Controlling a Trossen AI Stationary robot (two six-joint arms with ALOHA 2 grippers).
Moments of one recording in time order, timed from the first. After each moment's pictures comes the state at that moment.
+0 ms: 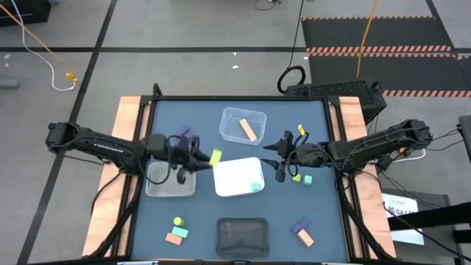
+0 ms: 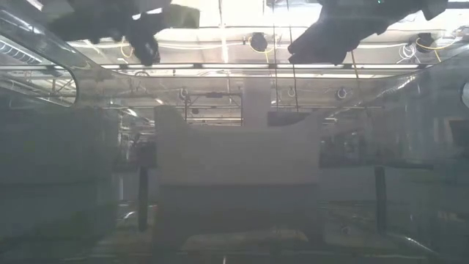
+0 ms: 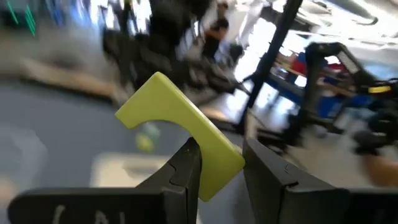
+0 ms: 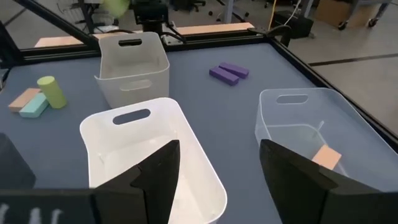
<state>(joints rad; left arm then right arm) -0.05 1.05 0.38 0.66 0.21 -0.37 0.17 1.12 0.63 0.08 0.39 0.17</state>
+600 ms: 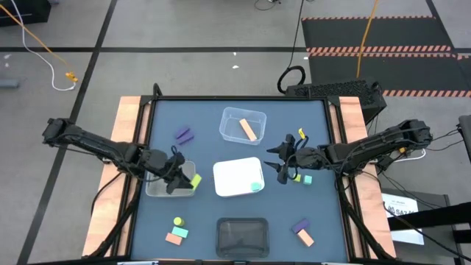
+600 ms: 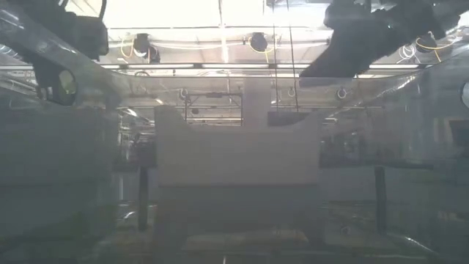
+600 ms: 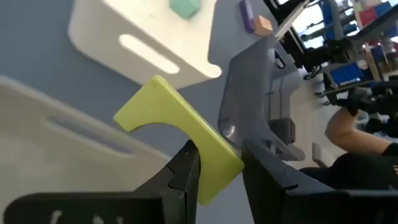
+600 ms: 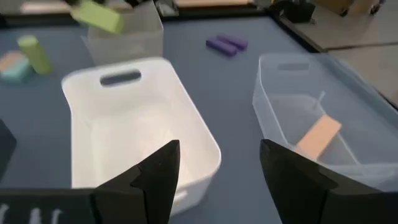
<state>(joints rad) -0.25 0.79 0.38 -0.13 0.15 -0.94 0.17 1.12 0.51 0.15 0.39 0.17</state>
